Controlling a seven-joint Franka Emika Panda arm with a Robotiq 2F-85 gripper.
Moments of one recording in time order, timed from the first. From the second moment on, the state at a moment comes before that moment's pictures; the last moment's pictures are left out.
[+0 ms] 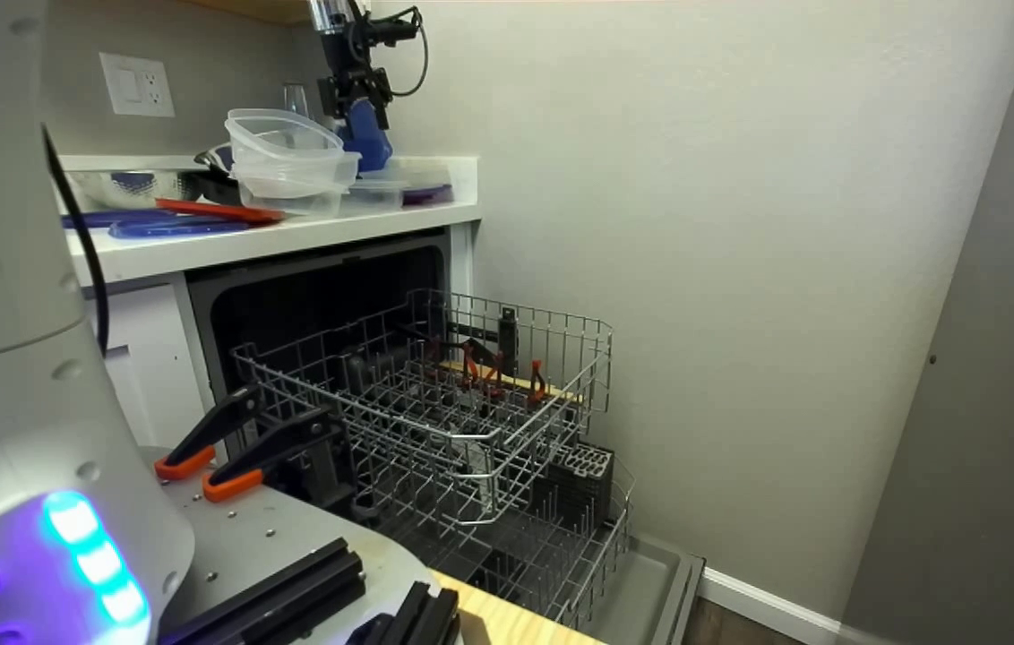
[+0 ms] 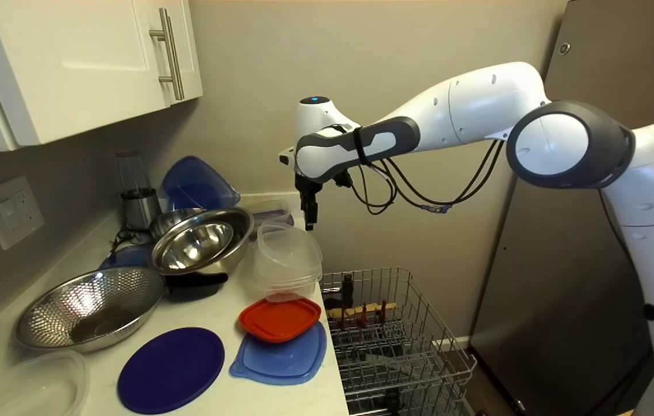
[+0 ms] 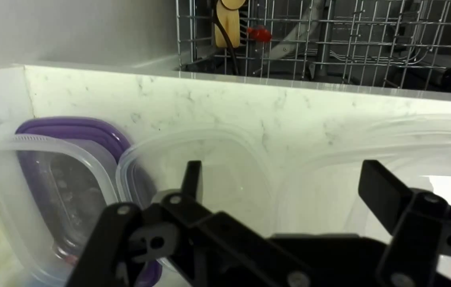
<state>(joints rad) 0.32 0.57 0.27 -1.36 -0.31 2.14 -0.83</state>
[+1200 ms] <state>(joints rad) 0.34 0.72 0.35 -1.00 -0.18 1.81 -1.06</state>
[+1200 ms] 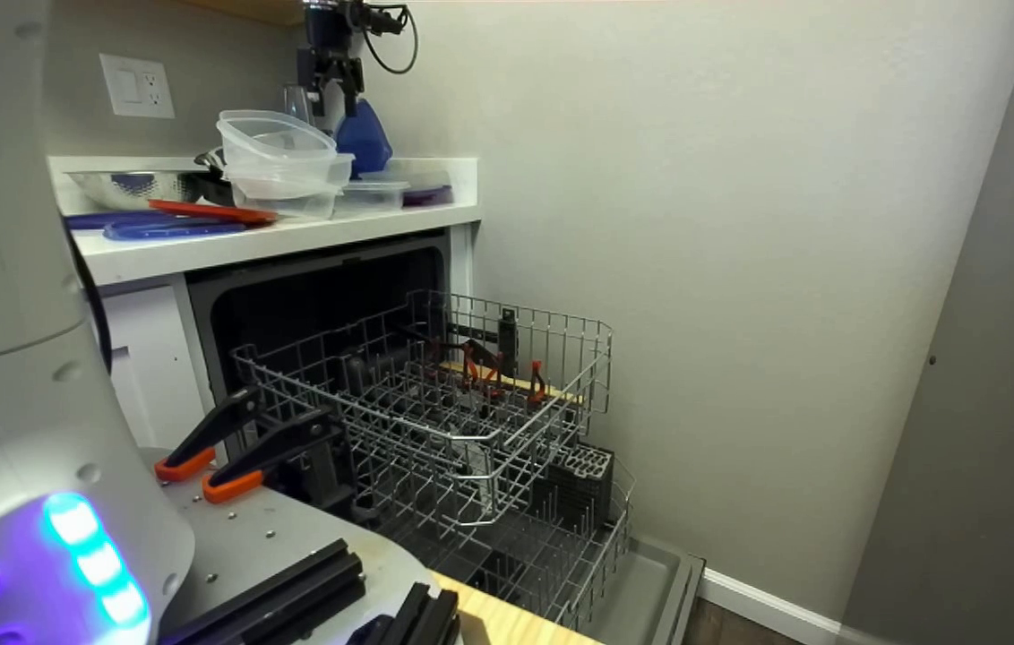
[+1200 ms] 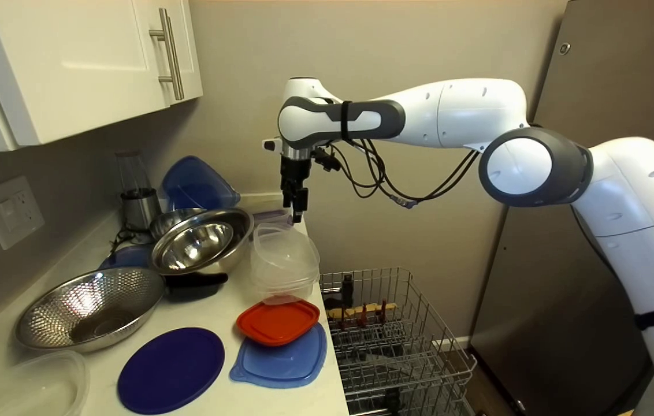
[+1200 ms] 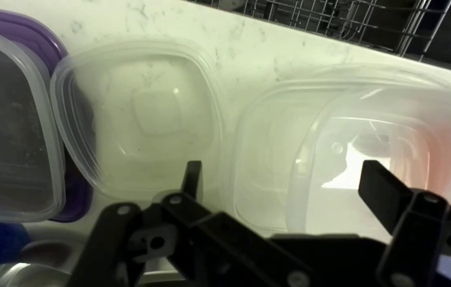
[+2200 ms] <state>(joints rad) 0.33 0.75 0.42 -1.00 -0.12 1.82 -1.06</state>
